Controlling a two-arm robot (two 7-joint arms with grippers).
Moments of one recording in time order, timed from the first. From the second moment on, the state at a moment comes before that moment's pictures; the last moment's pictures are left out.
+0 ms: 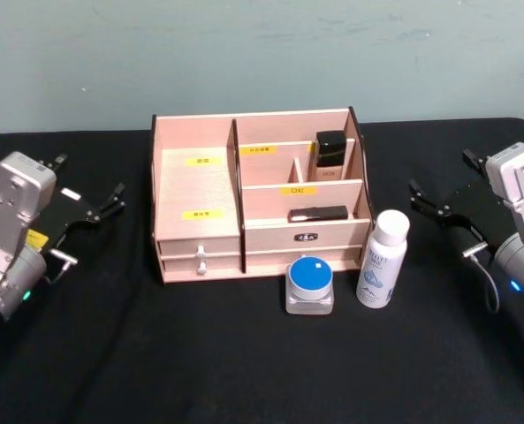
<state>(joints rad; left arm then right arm) -0.20 0.60 0.45 -1.41 -0.25 -0.12 0.03 0.20 0.60 -0.45 -1.41 0.25 -0.12 -0.03</state>
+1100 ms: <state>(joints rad) -0.20 0.60 0.45 -1.41 -0.25 -0.12 0.03 0.20 0.60 -0.45 -1.41 0.25 -0.12 -0.03</state>
